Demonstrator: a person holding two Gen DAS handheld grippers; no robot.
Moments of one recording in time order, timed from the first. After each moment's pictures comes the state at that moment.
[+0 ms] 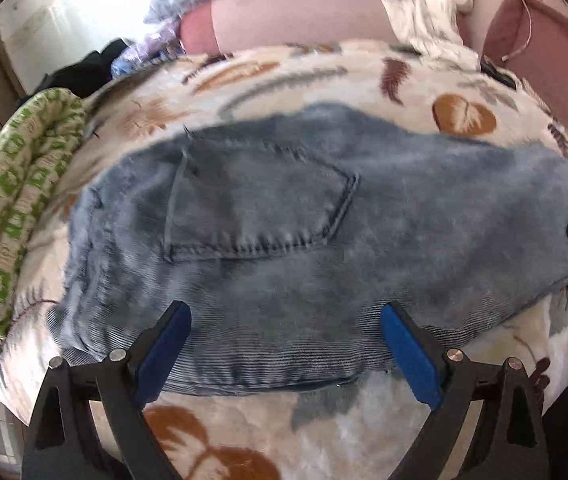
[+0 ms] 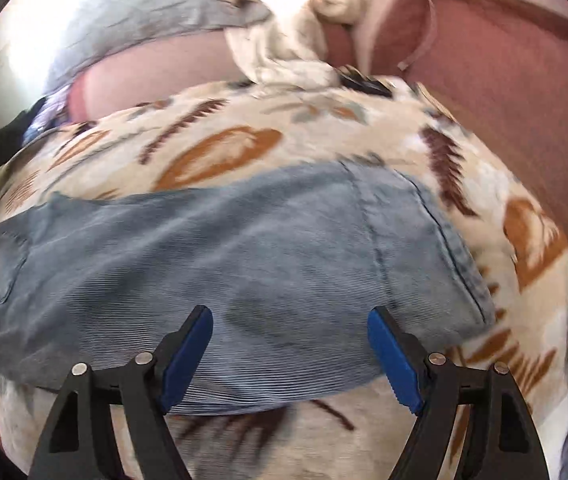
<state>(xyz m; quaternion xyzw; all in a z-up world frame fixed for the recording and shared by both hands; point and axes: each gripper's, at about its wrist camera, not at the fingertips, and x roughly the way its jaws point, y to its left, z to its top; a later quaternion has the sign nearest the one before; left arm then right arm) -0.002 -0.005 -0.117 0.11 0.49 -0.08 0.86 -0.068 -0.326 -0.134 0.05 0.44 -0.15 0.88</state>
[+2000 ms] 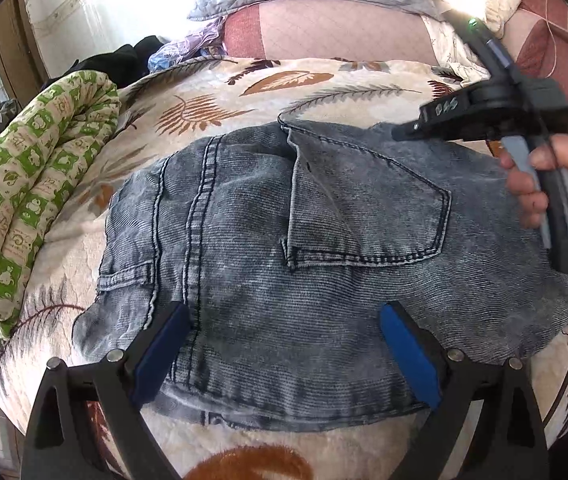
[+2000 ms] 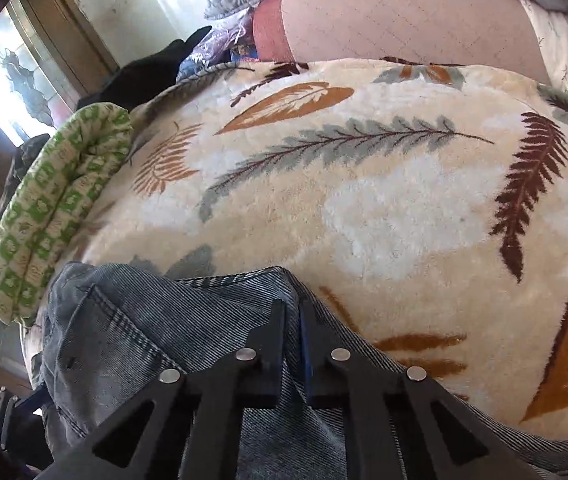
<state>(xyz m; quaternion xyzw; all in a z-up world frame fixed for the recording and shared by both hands) 0.014 0.060 -0.123 0.08 0.46 -0.05 0.88 0.170 -0.138 -0.168 0.05 0.49 0.19 0.85</state>
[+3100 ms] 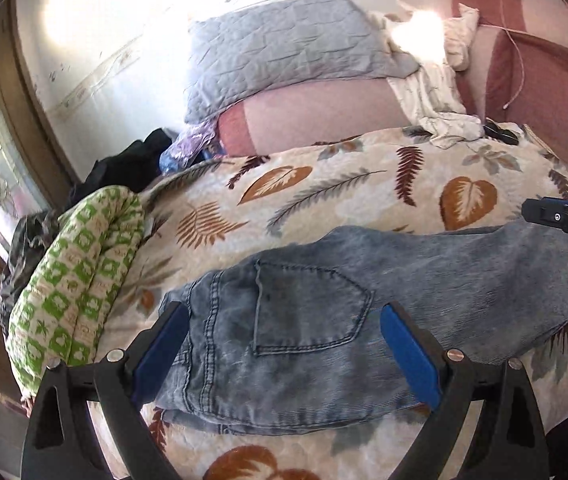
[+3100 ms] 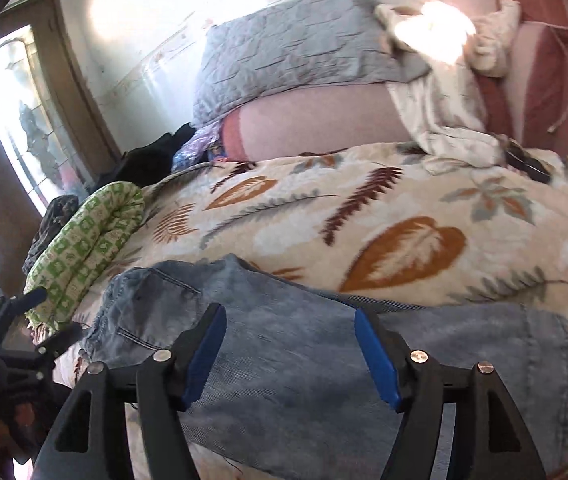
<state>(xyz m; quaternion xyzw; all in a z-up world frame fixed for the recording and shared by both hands) -0.023 -0.013 -0.012 0.16 0.35 -0.04 0.92 -0.021 -0.268 -0.057 0.08 0.36 0.11 0.92</state>
